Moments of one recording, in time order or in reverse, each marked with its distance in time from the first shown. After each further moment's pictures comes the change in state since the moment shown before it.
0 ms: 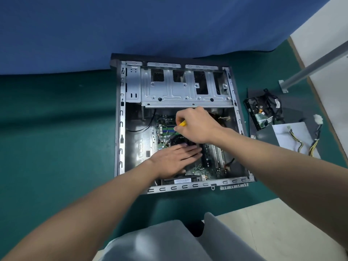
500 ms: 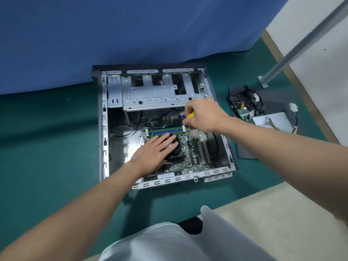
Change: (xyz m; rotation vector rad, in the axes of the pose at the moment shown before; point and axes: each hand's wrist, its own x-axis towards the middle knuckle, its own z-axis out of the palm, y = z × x) left_hand -0.013 0.002 -0.010 -0.080 0.034 -0.262; right_hand -0.044 0.043 -0.040 0.011 0.085 0.159
